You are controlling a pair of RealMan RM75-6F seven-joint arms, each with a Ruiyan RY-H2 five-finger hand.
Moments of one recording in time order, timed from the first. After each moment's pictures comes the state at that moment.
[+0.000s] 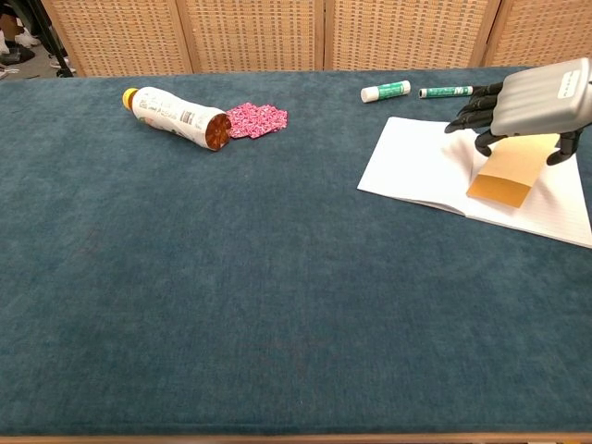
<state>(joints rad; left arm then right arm) -0.01 -1.11 0.05 -1.81 1.52 1.46 0.09 0.98 -1.50 -0.32 -0.57 -1.89 0.89 0.16</state>
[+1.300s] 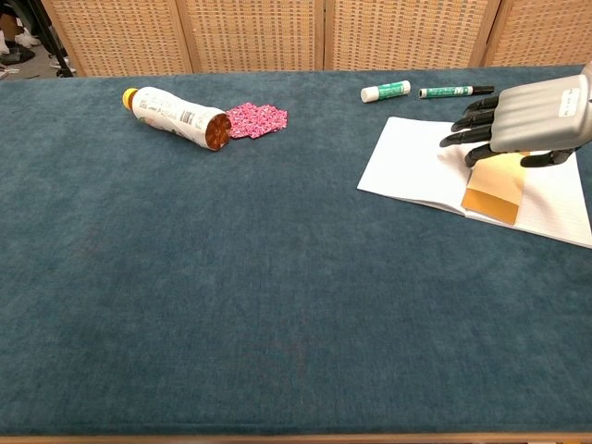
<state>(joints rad) -0.01 -1.11 0.06 -1.81 1.53 1.45 0.09 0.94 -1.56 -0.34 -0.46 -1.94 0.99 0.12</state>
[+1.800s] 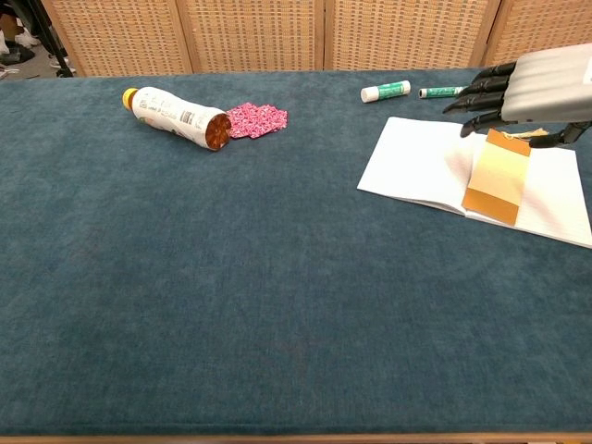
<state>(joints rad) -0.01 -1.10 0.06 -1.81 1.54 1.46 0.07 0.91 -1.48 -0.29 -0.55 -1.90 1.09 0.13</state>
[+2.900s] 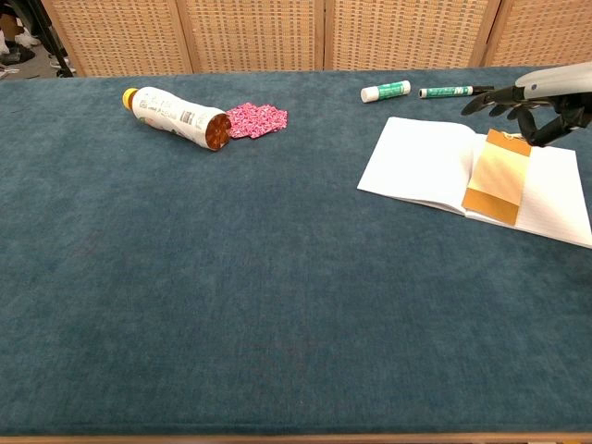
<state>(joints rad) 0.00 -1.03 0.08 -1.80 1.61 1.49 -0.08 0.88 -1.23 0.00 -1.34 -1.17 0.62 0.27</state>
